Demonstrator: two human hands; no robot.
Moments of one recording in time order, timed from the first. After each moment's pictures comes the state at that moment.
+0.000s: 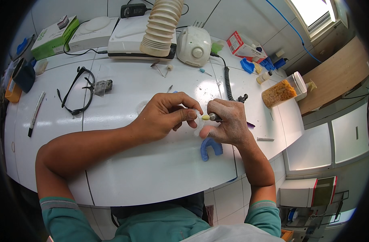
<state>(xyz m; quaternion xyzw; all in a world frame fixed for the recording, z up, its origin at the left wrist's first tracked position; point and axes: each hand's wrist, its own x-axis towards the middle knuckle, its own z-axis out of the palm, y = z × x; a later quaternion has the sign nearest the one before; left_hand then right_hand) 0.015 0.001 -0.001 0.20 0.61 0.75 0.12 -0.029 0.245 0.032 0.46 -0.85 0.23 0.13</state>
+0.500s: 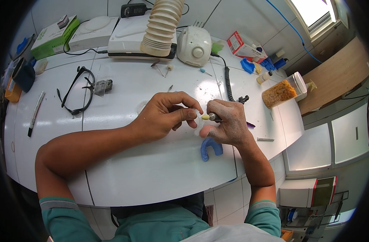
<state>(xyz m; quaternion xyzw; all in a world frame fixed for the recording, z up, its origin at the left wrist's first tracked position) 0.015 0.002 -0.002 0.20 0.60 0.76 0.12 -0.028 0.244 0.032 0.46 -0.85 0.24 0.12</state>
